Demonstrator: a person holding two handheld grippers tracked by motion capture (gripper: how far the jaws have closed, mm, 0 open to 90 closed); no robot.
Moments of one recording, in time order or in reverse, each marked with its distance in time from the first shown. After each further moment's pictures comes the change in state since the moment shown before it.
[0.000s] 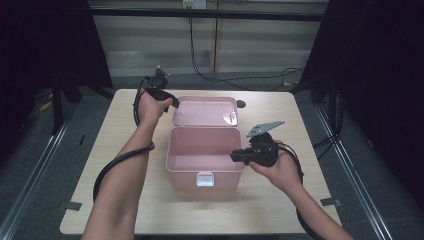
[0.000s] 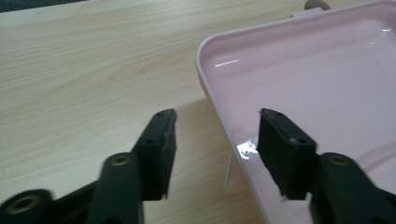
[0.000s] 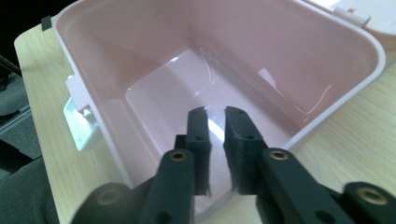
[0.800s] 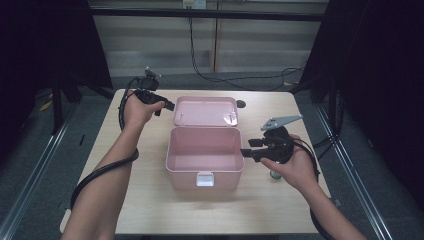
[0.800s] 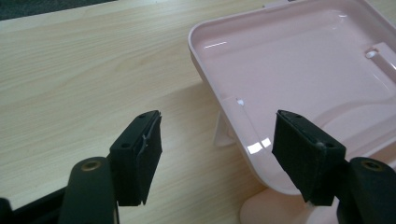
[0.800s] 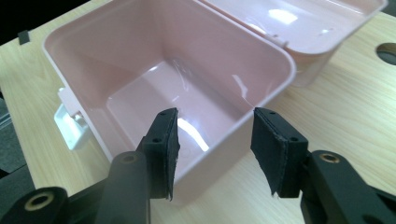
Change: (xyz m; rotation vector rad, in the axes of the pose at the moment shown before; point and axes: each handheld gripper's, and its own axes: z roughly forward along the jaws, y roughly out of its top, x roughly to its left) left arm 0.000 -0.022 -0.041 -0.027 -0.034 0.055; right arm -0.008 0.004 -0.040 -0.029 -0.103 0.021
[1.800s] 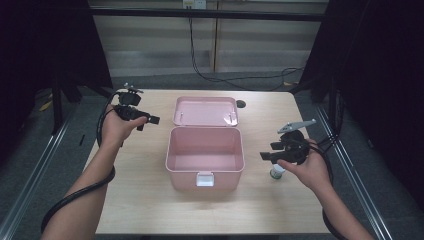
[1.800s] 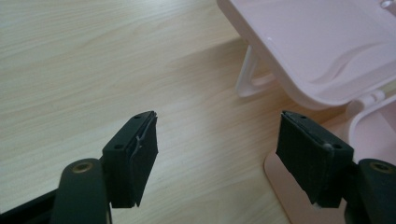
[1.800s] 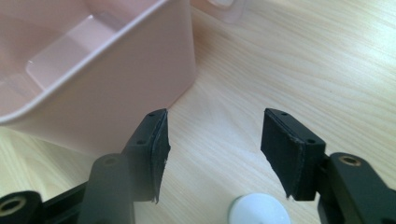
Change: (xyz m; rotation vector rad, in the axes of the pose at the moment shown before) left arm 0.034 -0.057 -0.018 -0.022 -0.024 0.014; right arm -0.049 -0.042 0.001 0.105 -0.119 0.080
